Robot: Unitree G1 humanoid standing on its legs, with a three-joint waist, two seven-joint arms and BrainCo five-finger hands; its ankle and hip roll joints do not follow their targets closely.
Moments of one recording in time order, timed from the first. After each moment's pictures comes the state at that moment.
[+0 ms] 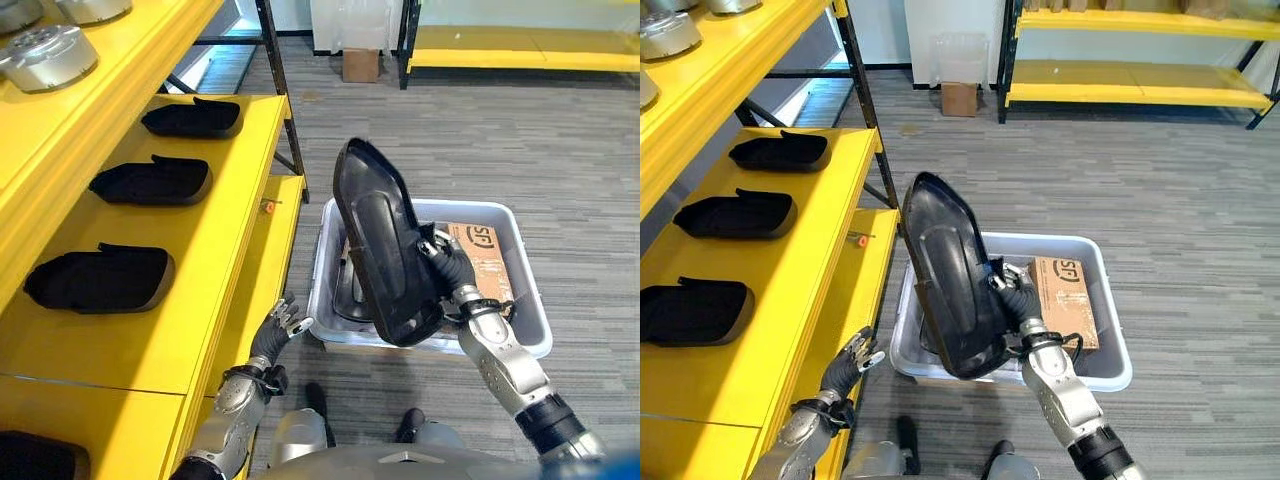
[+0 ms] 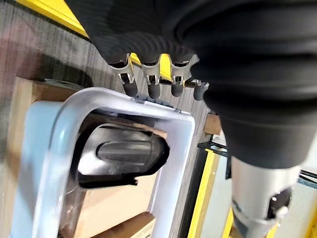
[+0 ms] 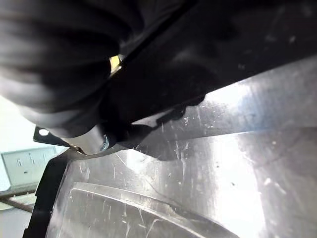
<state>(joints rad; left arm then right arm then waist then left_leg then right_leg) 0.17 0.35 -0.31 0.30 -0.60 -0.15 0.00 -0.03 -0.36 0.37 0.00 0.49 -0.05 -0.23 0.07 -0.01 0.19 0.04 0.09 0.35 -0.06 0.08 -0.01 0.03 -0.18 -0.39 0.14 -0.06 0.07</state>
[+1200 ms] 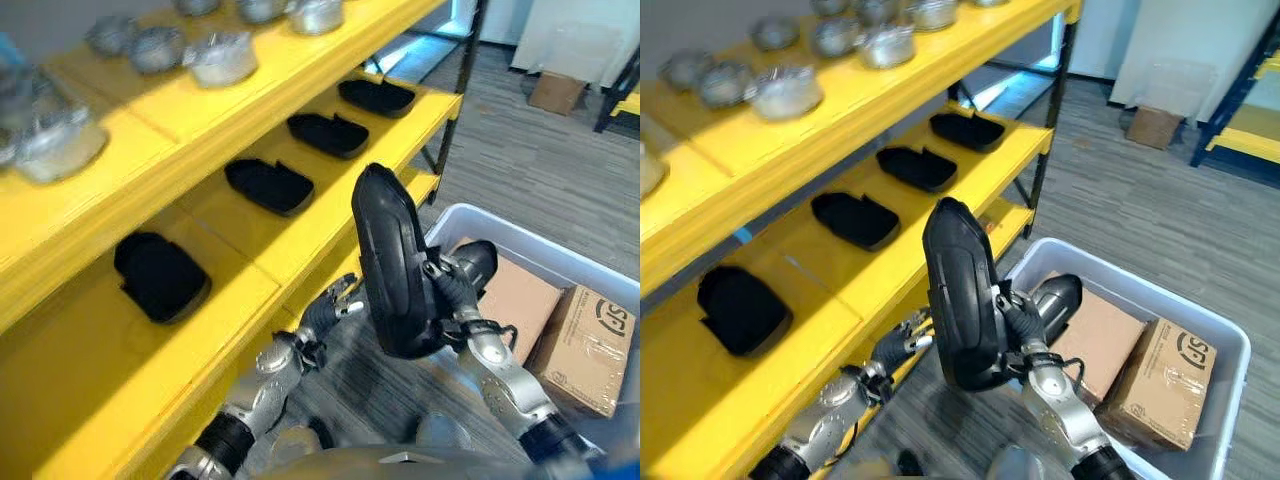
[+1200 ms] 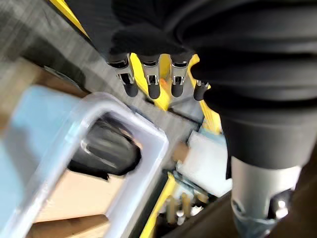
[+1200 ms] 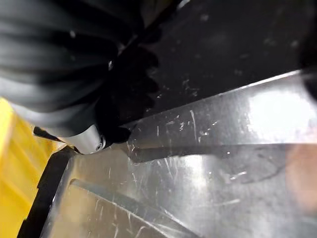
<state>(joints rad) -0.05 0.29 -0.47 0.29 -0.68 0.02 -0.15 -0.09 -0.33 0.40 0.14 0.57 -0.07 -0.33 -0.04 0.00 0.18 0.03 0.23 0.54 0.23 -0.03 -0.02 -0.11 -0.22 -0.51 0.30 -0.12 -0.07</state>
